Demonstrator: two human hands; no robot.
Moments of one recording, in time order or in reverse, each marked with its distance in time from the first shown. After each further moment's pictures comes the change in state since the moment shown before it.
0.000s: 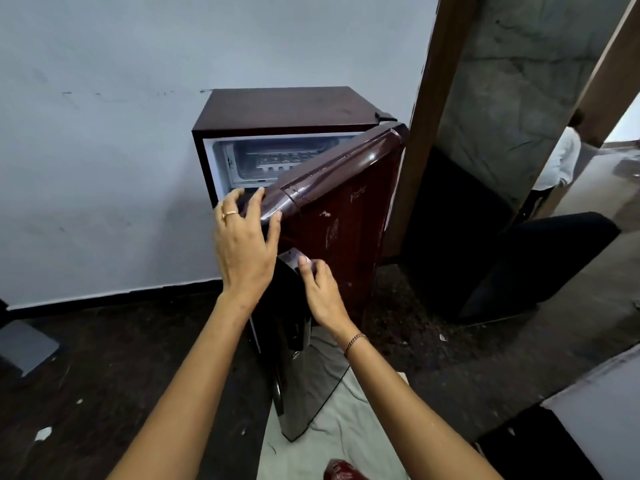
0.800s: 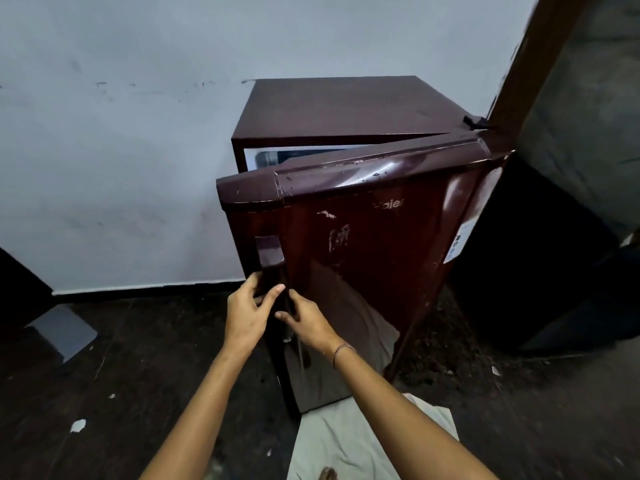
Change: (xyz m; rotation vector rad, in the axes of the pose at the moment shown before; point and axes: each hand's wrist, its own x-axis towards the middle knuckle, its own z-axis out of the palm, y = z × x) left_hand 0.023 -0.147 0.103 -0.656 -0.300 -0.432; right_hand 0.163 0.050 0.121 -0.173 -0.427 -0.029
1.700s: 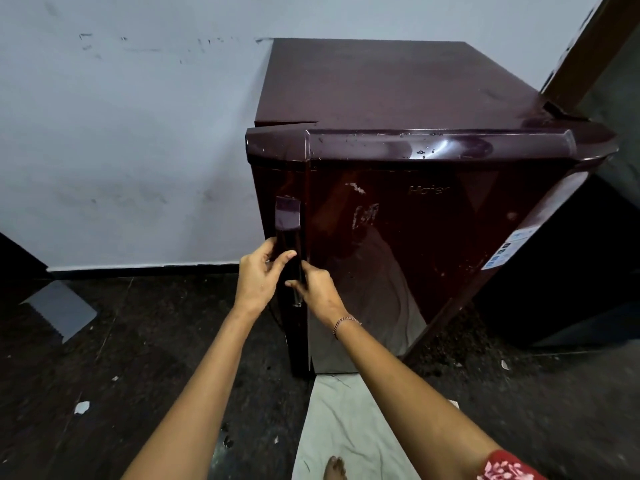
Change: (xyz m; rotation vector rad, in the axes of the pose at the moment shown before) left_hand 0.114 -0.051 -0.010 -0.020 -0.058 0.128; right_hand 0.119 0.005 0.011 -0.102 0.154 -0.044
